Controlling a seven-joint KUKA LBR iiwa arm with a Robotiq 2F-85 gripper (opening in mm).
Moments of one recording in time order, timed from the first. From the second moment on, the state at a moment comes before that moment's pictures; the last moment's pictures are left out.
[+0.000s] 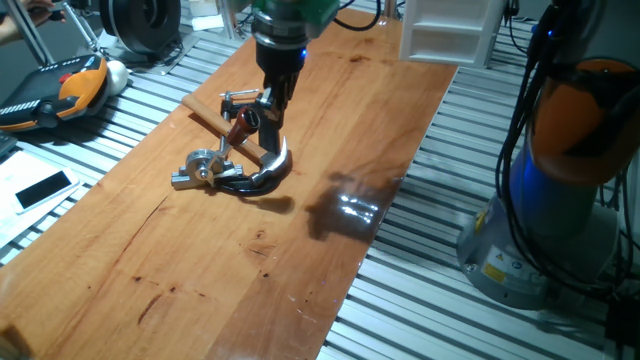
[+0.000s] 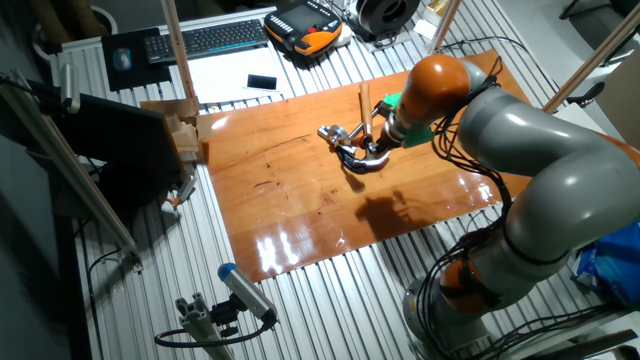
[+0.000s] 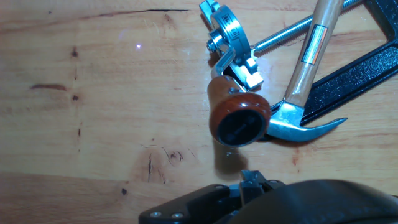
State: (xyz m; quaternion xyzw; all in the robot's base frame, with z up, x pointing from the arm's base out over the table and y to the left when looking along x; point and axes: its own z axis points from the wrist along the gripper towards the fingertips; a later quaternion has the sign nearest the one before) arm 0.446 0.066 0.223 -0.05 1.00 0.04 0.07
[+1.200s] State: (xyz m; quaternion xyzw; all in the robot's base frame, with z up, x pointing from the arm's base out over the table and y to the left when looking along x) arm 0.461 0.072 0.216 -0.06 1.00 0.03 0.06
